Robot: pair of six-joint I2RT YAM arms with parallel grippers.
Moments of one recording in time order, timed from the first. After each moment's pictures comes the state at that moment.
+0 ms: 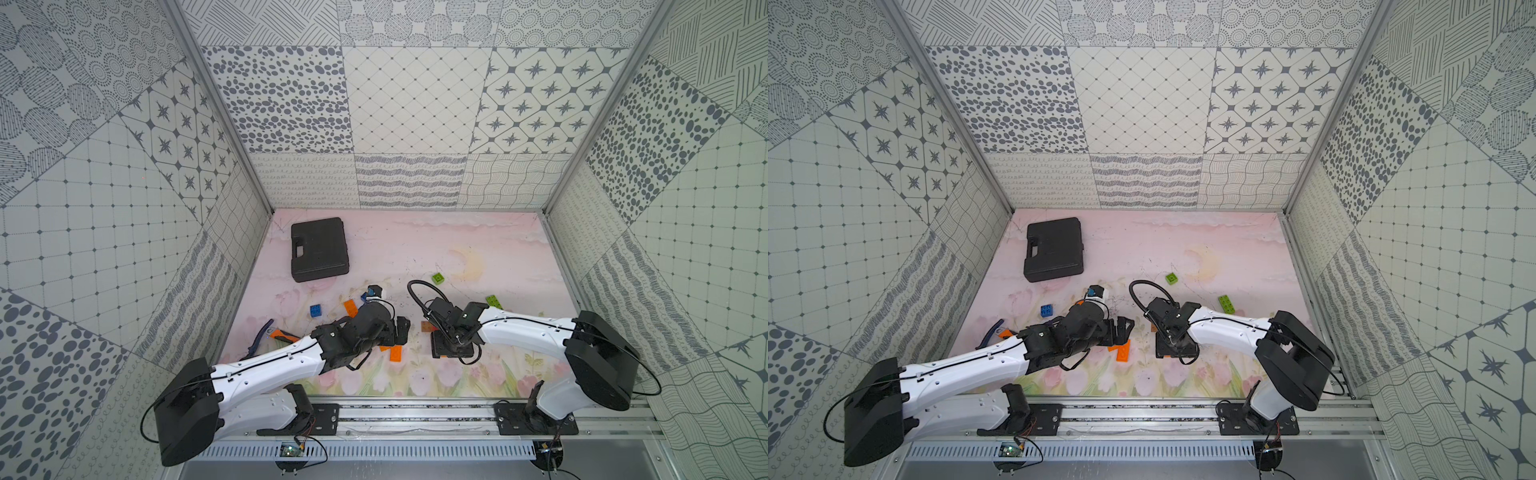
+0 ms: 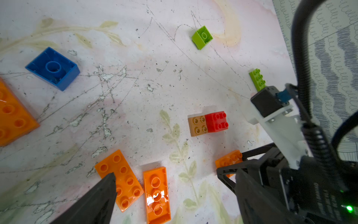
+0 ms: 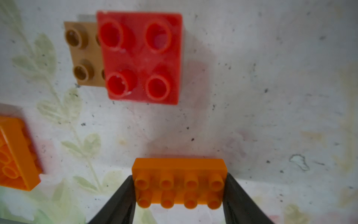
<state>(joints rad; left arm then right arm) -0.97 1.09 0.60 -0.24 -0.18 -0.80 0.93 1.56 0.87 -0.72 0.03 0.88</state>
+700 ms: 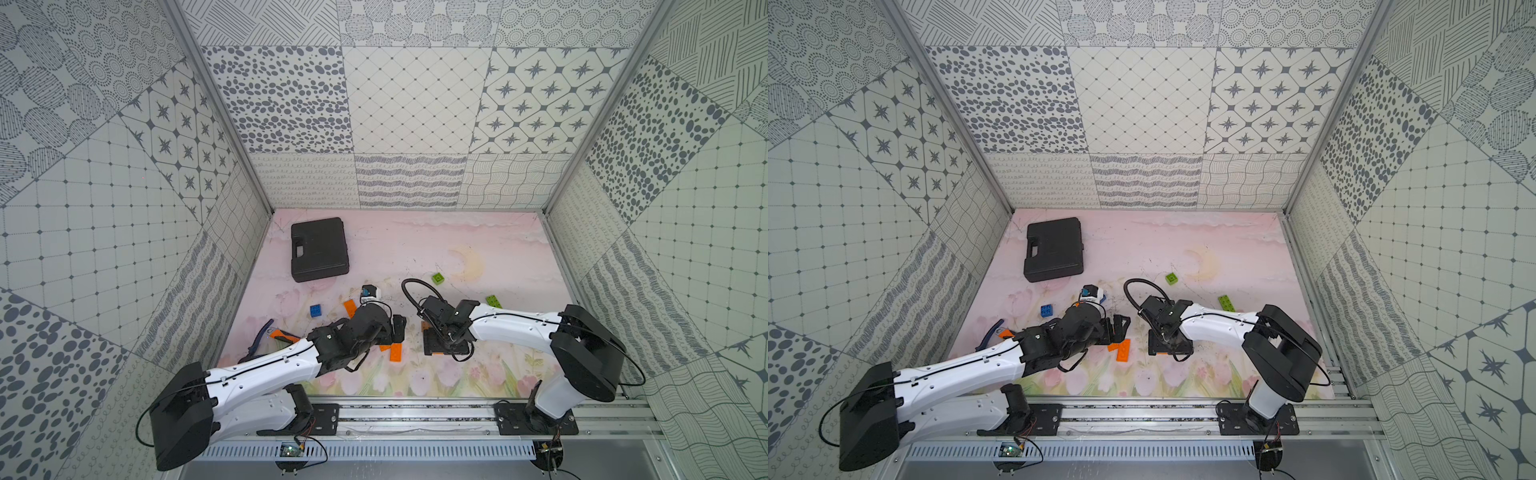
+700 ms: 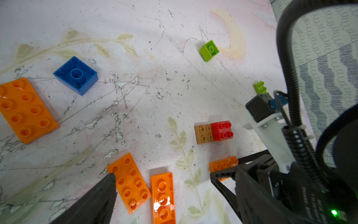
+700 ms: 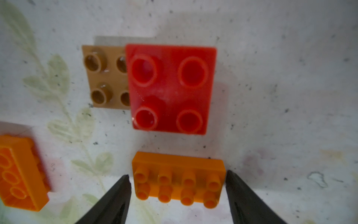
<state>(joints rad) -0.97 1.07 0.58 -0.24 -0.23 -0.82 0.93 1.62 0.91 -0.71 0.05 0.88</state>
